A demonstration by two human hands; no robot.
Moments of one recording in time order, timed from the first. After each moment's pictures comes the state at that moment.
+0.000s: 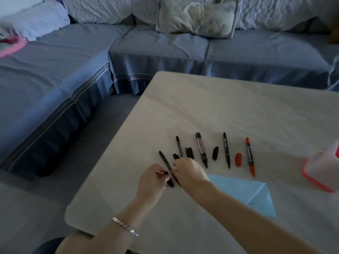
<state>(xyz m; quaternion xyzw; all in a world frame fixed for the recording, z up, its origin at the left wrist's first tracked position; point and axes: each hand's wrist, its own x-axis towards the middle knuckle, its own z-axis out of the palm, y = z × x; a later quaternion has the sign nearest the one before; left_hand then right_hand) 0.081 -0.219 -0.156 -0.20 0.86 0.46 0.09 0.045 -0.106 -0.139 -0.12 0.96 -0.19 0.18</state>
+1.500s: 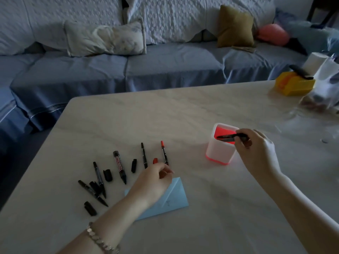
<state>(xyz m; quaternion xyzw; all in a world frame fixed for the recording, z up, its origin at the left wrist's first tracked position) 0.079 -0.026 -0.083 0.12 0.87 0.43 0.22 0.118 0.223 -0.071 0.20 0.90 -0.27 -0.28</state>
